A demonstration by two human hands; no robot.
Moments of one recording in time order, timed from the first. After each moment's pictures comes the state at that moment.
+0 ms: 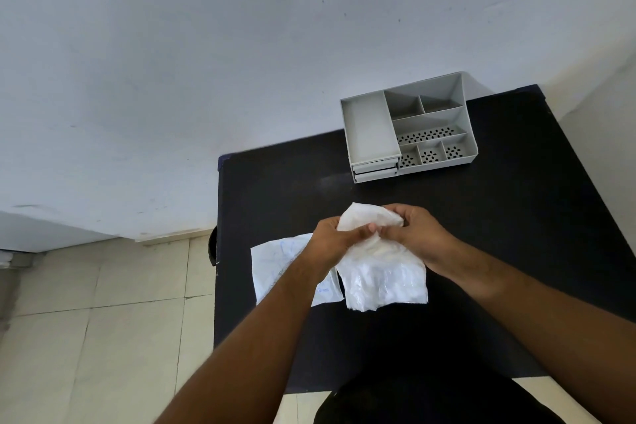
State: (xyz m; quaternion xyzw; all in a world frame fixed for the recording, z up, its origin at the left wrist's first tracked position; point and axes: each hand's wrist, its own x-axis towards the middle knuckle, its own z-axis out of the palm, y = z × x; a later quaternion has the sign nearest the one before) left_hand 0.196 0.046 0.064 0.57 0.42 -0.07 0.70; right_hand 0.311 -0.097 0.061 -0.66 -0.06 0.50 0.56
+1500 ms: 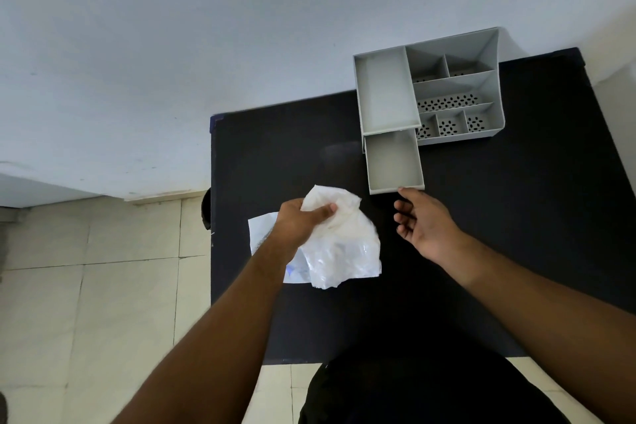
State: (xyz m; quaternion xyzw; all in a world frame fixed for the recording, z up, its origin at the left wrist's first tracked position) left_hand 0.157 0.105 0.031 0.58 0.52 -0.06 0.62; right_hand 0.308 -0.071 0.013 -0.60 0.26 0.48 0.59
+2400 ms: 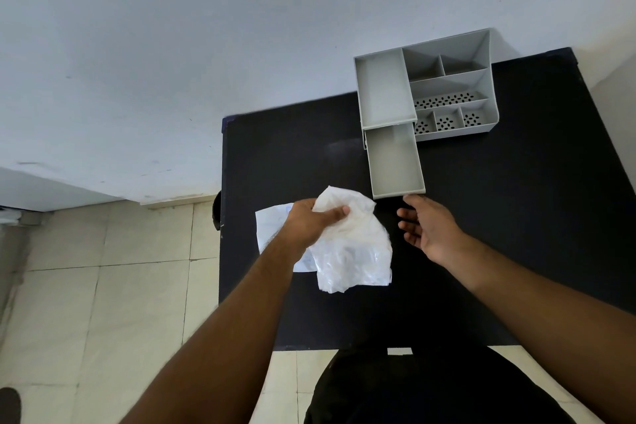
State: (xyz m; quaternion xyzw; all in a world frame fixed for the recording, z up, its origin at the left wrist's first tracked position) left_hand 0.143 0.073 0.055 0.61 0.48 -0.08 0.62; right_hand 0.288 -0.101 0.021 -0.65 0.22 0.48 0.55
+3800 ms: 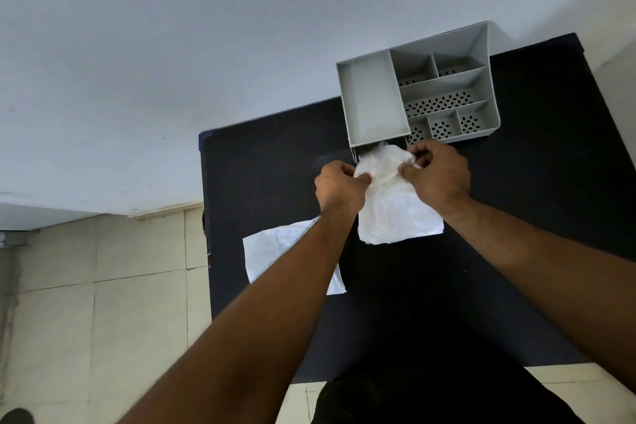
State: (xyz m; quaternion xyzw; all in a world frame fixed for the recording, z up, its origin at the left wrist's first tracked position) left_hand 0.289 0.074 0.028 0.71 0.55 -0.03 0.43; right_hand 0.384 -0.057 0.017 -0.88 -0.10 0.22 0.40
